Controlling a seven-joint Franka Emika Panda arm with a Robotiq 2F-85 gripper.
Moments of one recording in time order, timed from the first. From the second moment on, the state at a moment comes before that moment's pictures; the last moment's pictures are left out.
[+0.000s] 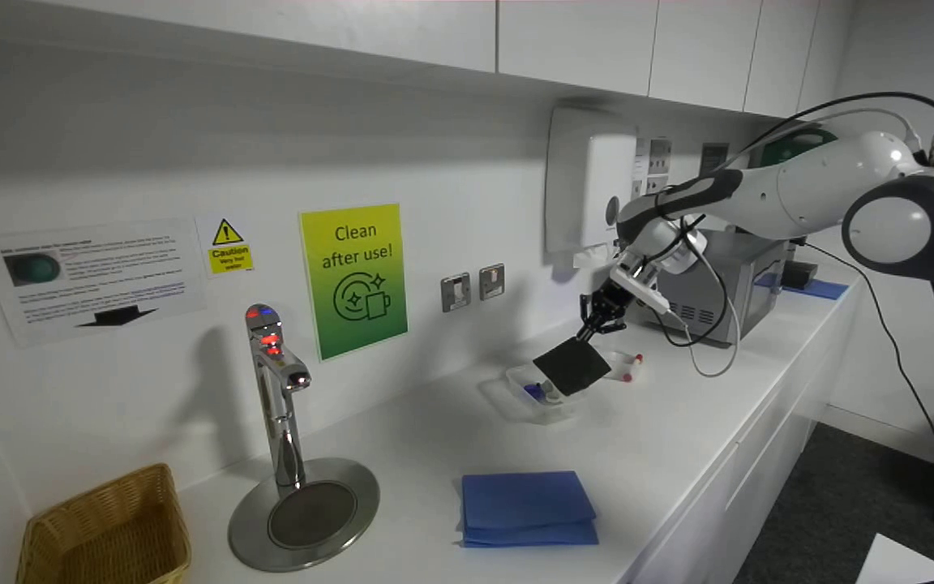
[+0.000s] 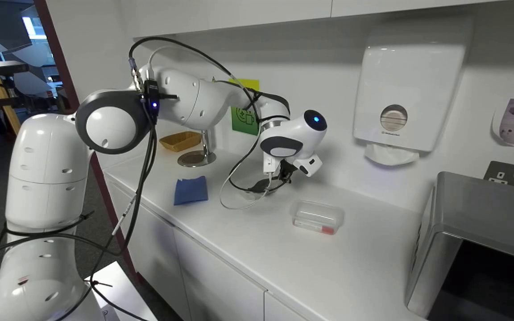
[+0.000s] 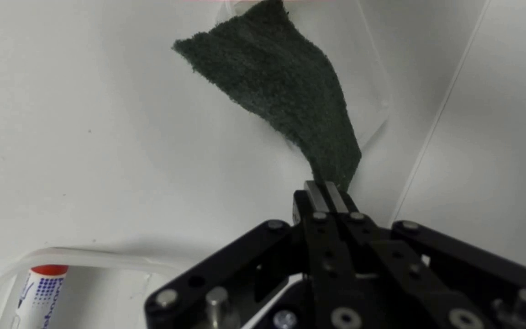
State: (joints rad) arm -0.18 0.38 -0.15 -1.68 0.77 2.06 0.12
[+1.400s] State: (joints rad) arm -0.13 0.38 -0.11 -1.64 0.59 2.18 0.23
